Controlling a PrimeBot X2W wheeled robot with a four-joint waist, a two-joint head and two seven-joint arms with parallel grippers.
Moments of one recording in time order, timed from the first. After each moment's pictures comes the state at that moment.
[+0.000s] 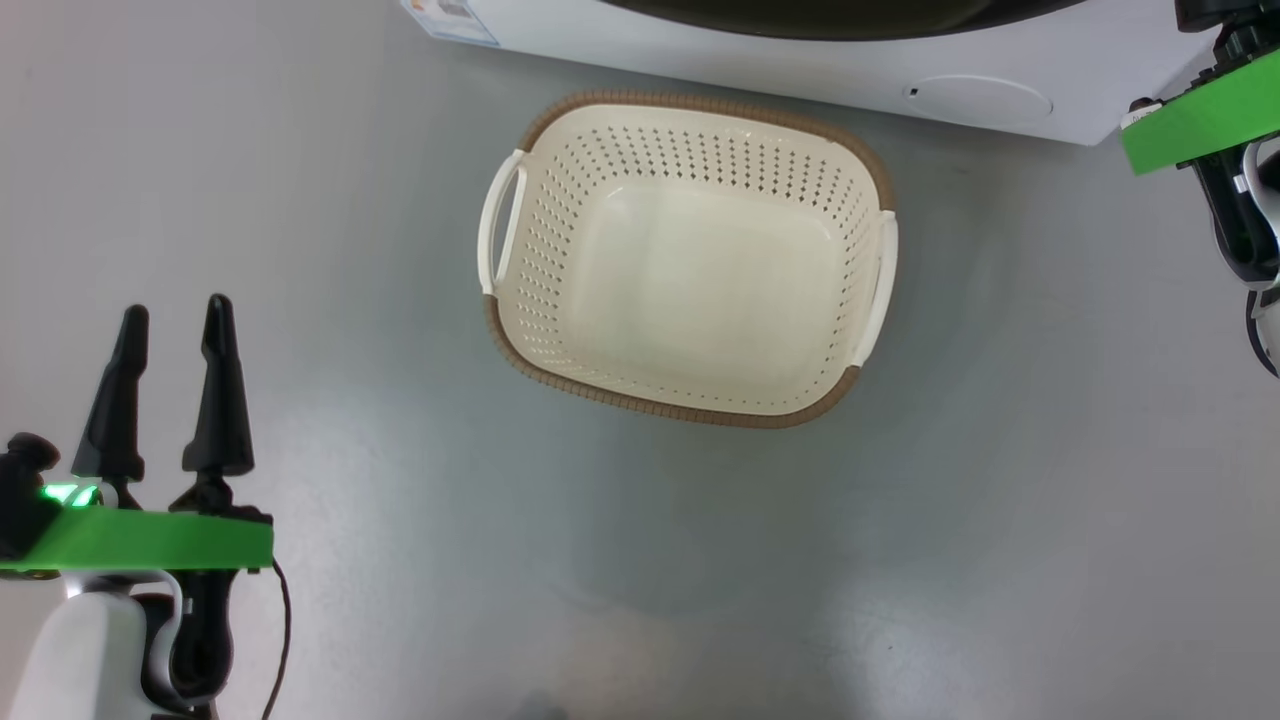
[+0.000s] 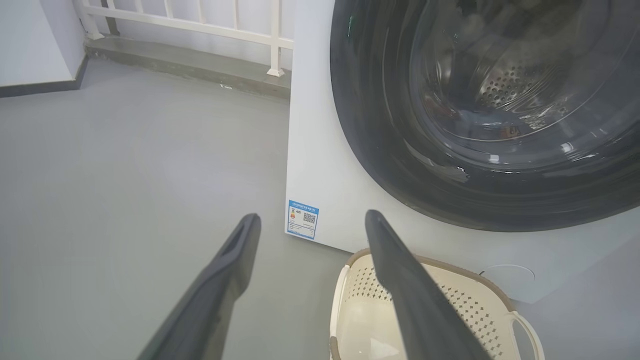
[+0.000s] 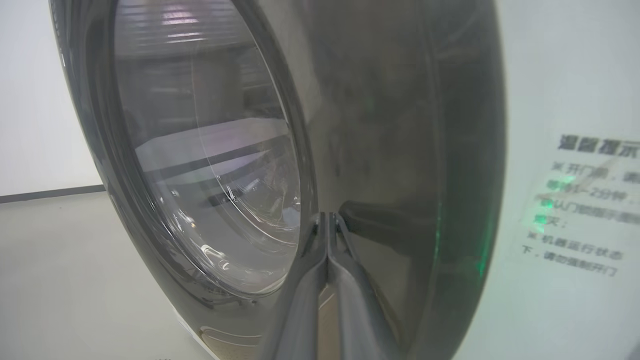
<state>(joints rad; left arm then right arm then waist) -0.37 0.25 -0.07 0.28 -0.62 -0.13 -0.26 -0.98 -0.41 0.33 0.48 0.40 0.15 -0.26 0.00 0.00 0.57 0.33</state>
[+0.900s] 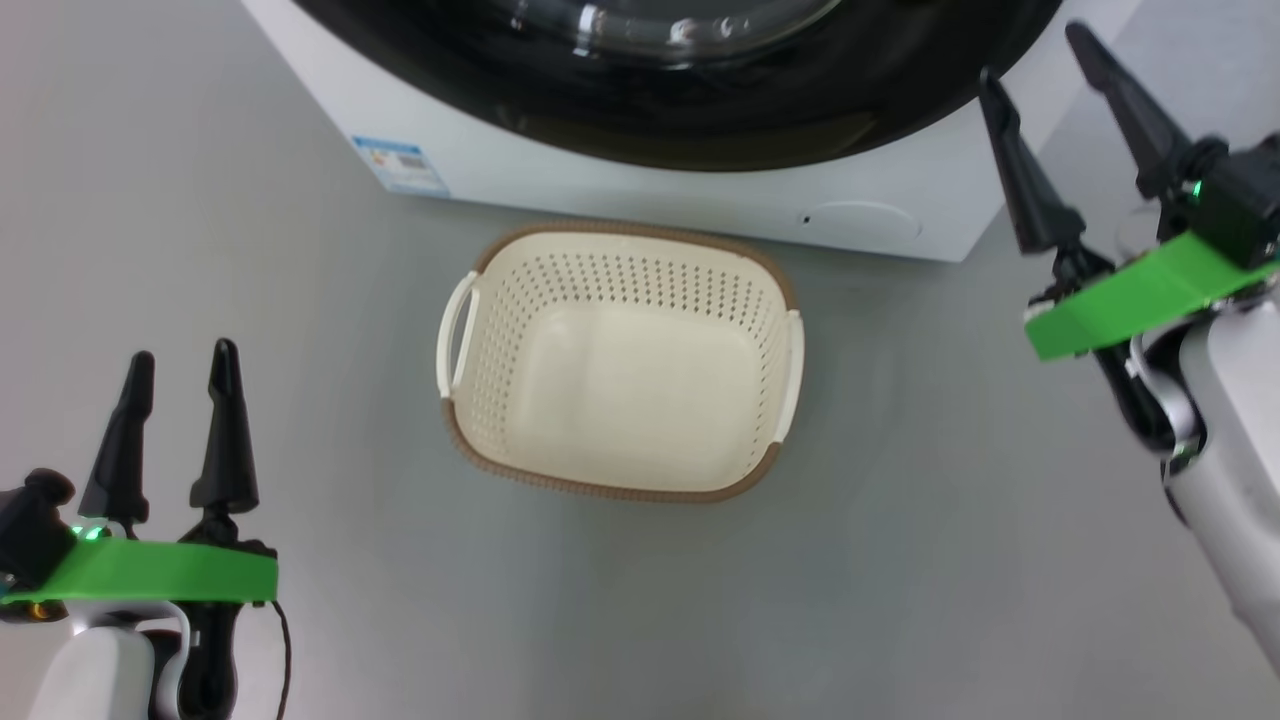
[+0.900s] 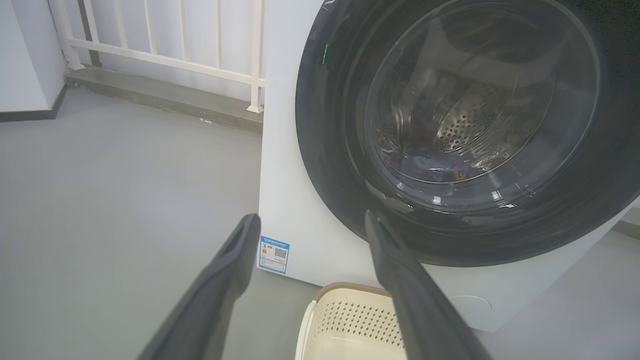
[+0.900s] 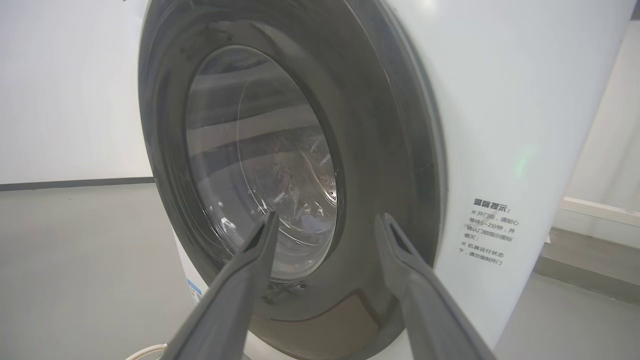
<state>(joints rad) -0.33 0.26 -0.08 0.29 -0.61 -0.13 -0.26 -0.72 -0.38 0.36 0.35 0.40 0.14 -0.26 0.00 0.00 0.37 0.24</state>
